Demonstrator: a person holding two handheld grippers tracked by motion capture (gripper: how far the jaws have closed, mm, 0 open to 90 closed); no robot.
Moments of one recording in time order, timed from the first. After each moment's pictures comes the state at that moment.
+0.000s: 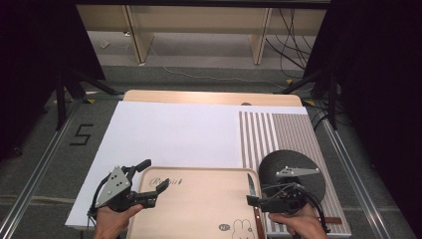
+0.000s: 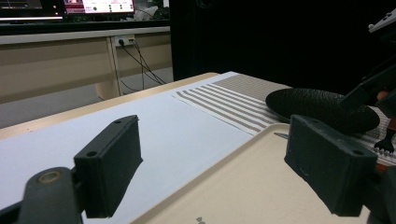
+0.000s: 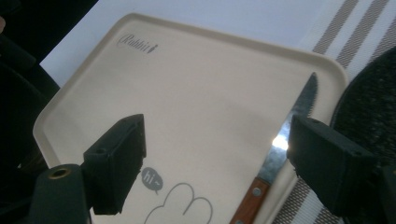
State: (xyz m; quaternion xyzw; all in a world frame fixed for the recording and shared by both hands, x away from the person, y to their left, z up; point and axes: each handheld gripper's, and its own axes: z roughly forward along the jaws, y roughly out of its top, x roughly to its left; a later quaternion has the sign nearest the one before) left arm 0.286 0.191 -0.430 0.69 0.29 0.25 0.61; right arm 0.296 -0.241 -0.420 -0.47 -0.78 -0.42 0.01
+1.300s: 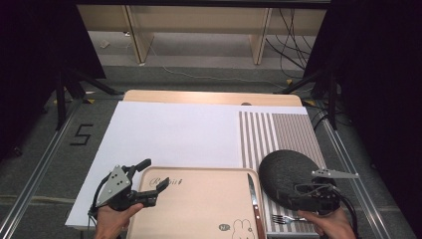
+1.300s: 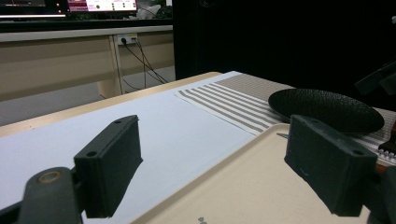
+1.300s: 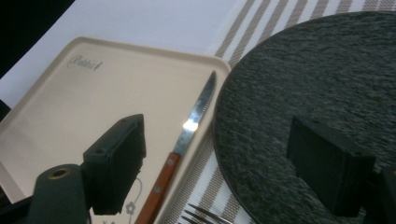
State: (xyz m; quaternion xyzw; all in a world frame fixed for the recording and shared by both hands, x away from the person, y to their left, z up) left arm 0.288 0.191 -0.431 0.69 0.30 0.25 0.61; right arm 0.286 -0.312 -0.414 -0.52 -0.74 -0.42 -0.05
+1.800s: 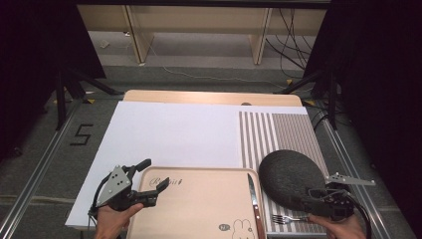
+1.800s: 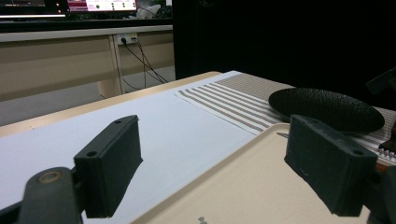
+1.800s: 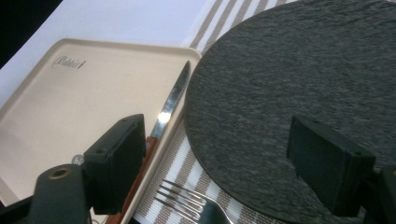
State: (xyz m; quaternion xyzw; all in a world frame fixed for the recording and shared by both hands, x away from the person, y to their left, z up) left arm 0.288 0.190 -0.431 0.69 0.30 0.25 0.61; right arm 0.274 -0.339 -0.418 -0.55 -0.73 -0.41 -0.06
